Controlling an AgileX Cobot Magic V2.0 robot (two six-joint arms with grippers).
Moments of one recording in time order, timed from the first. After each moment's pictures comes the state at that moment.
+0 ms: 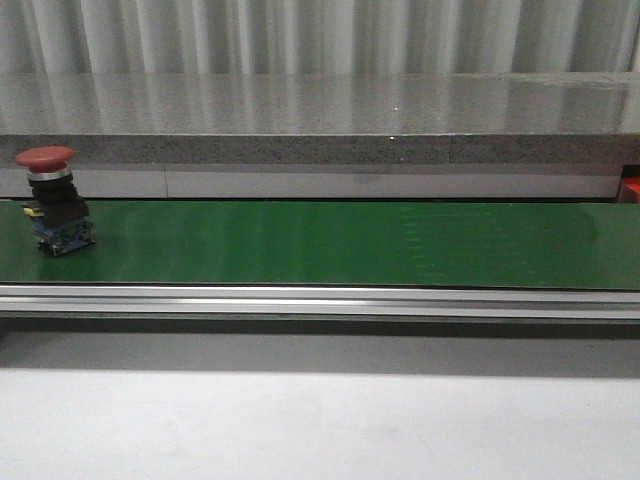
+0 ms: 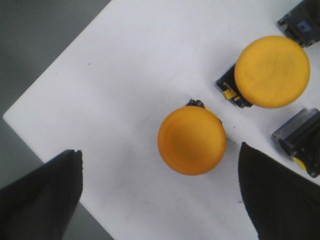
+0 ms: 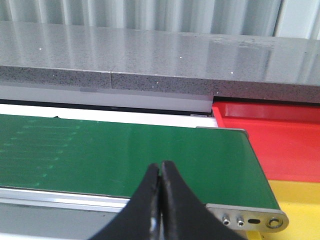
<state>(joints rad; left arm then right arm) 0.56 1.57 -1.00 0.24 0.78 -0.29 -0.01 0.02 0.03 -0.02 0.05 -0.02</state>
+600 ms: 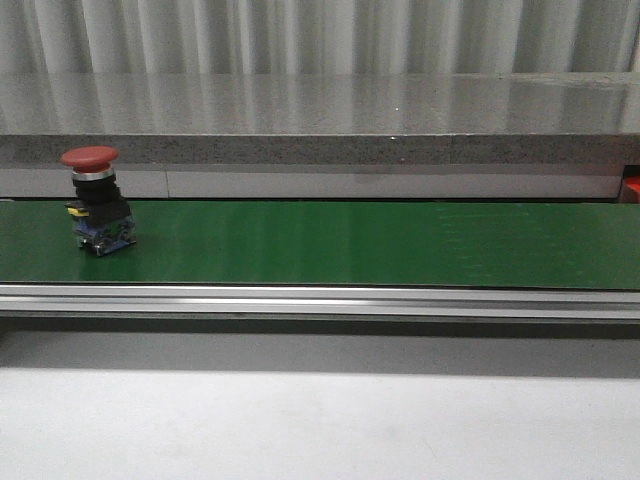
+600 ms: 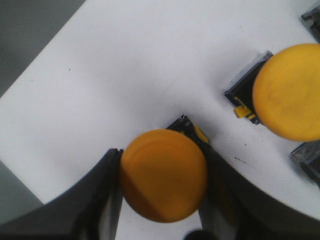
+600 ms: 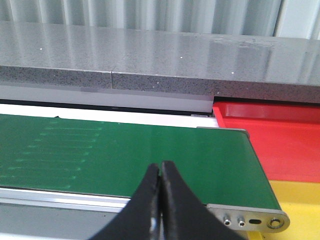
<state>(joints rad) 0.56 1.67 -1.01 0.24 0.72 -0.29 -0.01 0.02 0.03 -0.02 0.05 -0.02</state>
